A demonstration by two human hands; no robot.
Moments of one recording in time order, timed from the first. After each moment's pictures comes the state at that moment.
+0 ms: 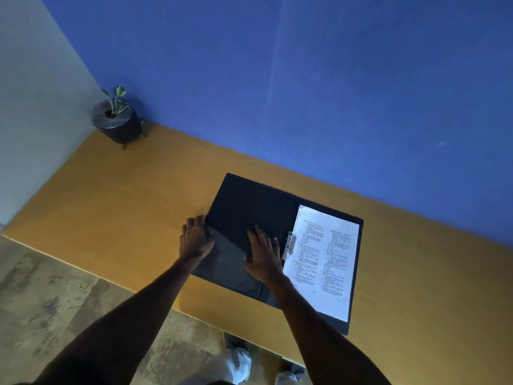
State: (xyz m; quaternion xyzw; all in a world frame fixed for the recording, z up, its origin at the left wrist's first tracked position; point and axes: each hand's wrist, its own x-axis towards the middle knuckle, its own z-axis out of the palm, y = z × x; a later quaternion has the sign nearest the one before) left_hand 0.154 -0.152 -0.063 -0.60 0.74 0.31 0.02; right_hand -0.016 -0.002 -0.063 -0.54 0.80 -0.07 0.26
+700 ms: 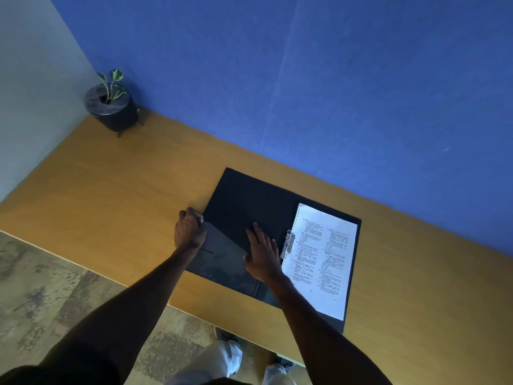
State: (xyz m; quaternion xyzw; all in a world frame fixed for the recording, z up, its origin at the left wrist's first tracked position) left_hand 0.154 -0.163 -0.063 -0.64 0.69 0.32 -0.09; right_hand -0.016 -0.002 -0.063 -0.53 0.80 -0.06 0.29
